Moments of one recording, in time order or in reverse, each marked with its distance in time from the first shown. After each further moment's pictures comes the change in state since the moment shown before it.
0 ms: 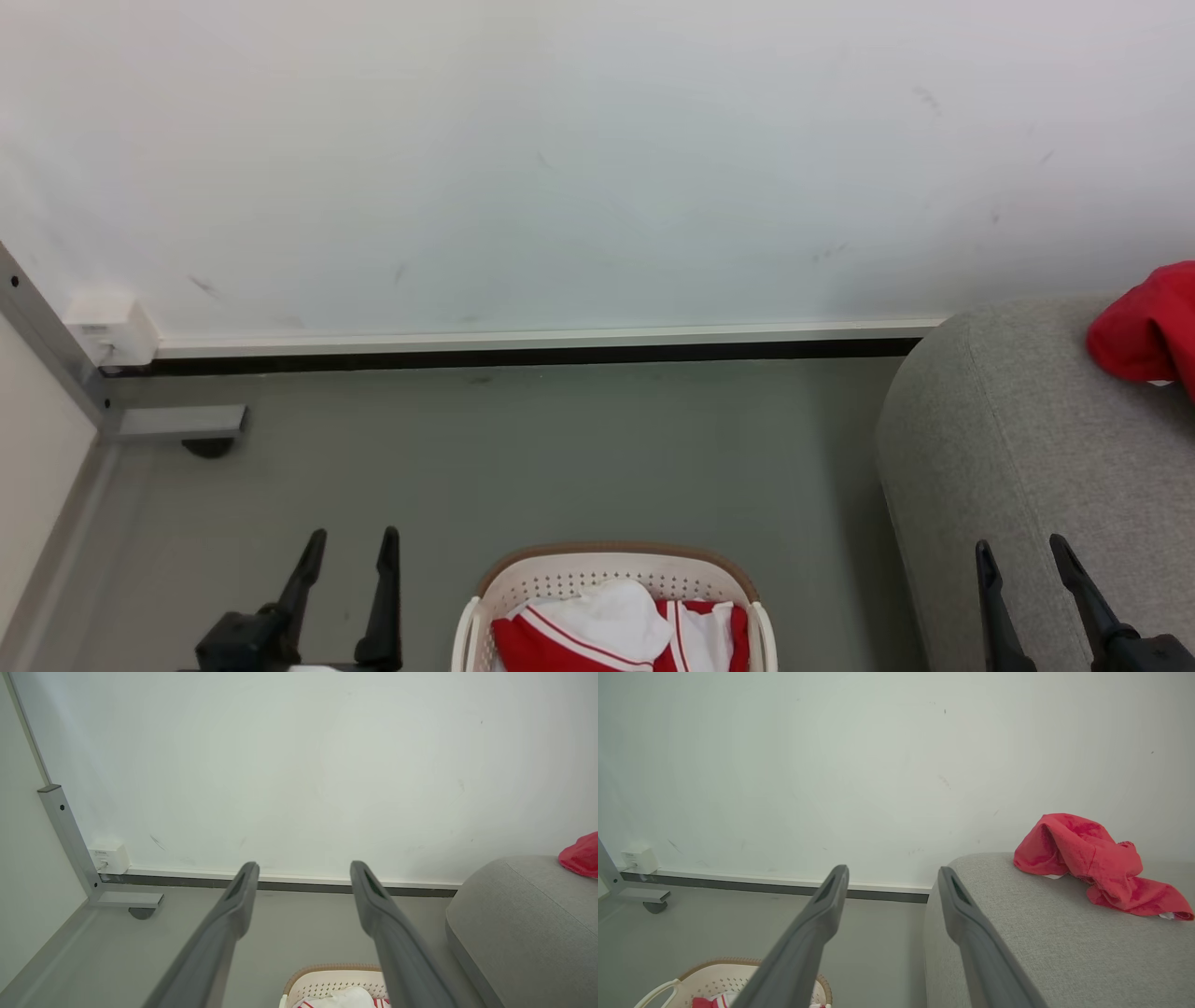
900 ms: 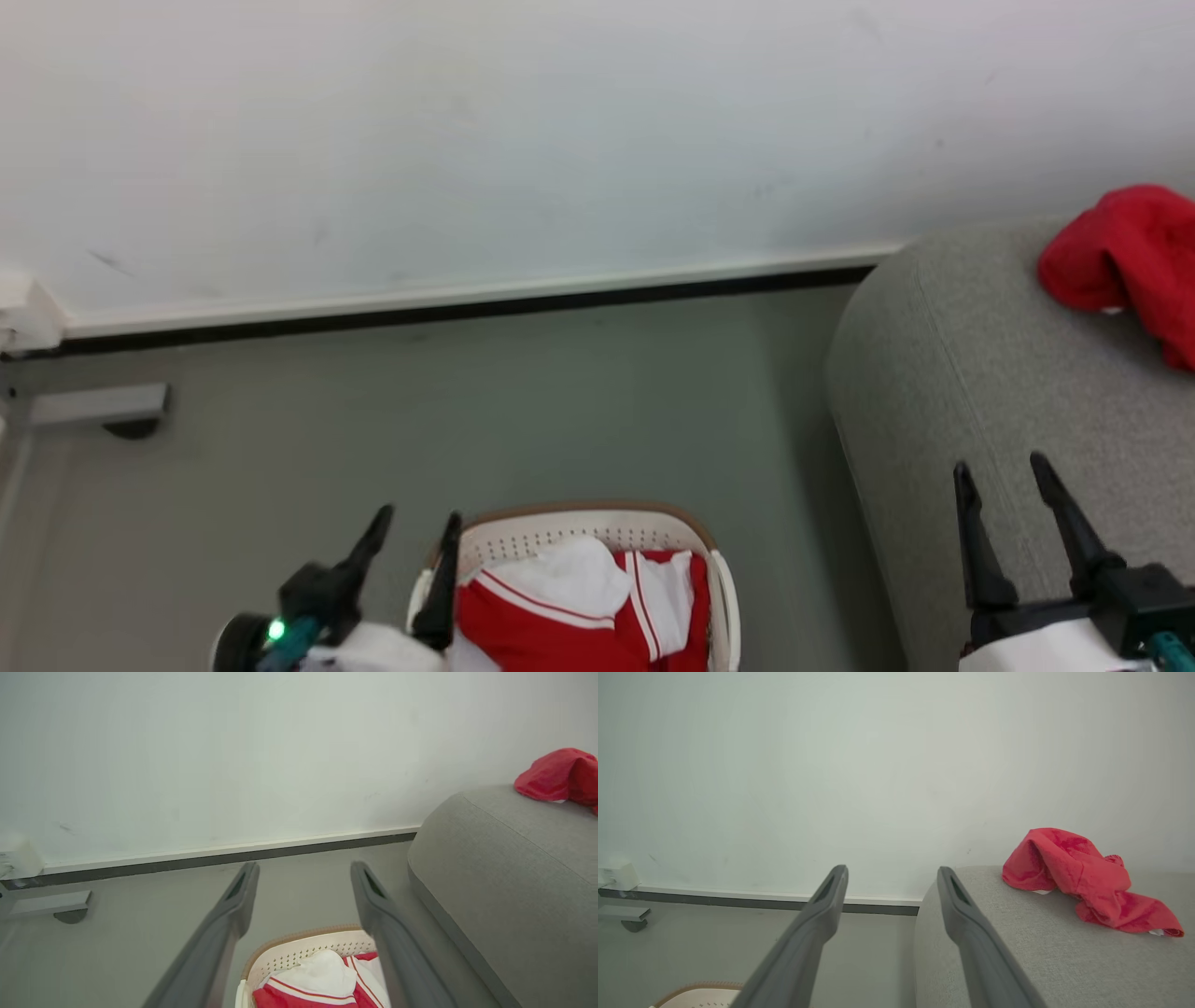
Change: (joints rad) left arm -0.109 -0.051 -0.006 0.165 0.122 -0.085 0.003; right arm -0.097 0.000 0.048 -0.025 0.008 0.000 0.000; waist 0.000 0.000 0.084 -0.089
